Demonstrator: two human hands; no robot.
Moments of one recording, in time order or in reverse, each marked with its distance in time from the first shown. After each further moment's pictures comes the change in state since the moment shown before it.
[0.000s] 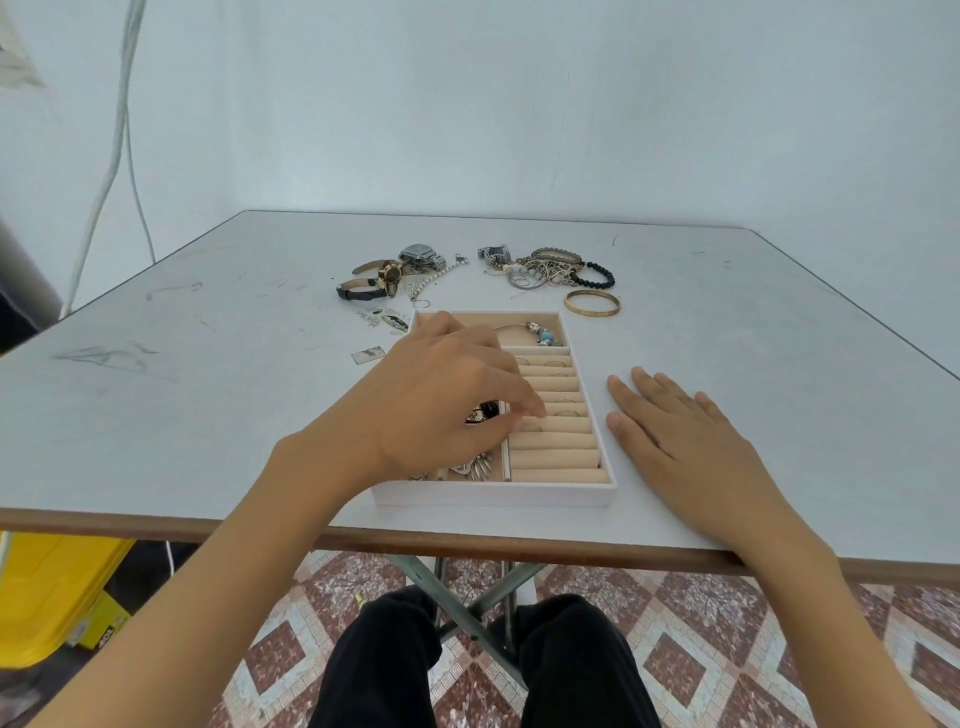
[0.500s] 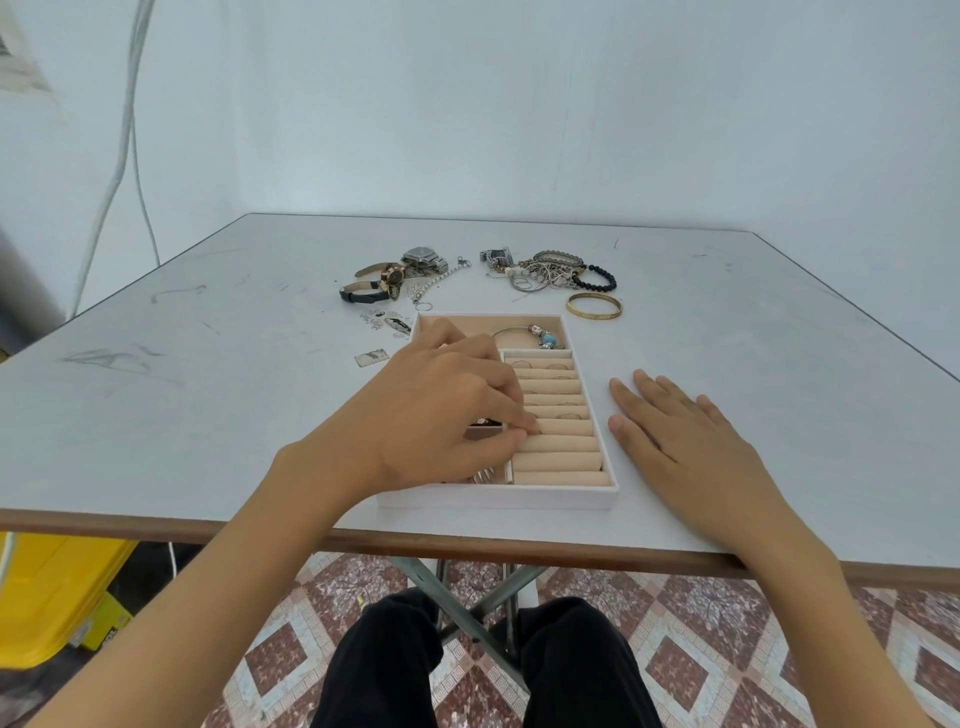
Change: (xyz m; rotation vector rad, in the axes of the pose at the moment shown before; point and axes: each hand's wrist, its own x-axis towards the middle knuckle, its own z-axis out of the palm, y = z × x) left_hand -0.005 0.001 0.002 0.036 -0.023 0.004; right_hand 0.000 0.000 -0.001 0.008 0.001 0.002
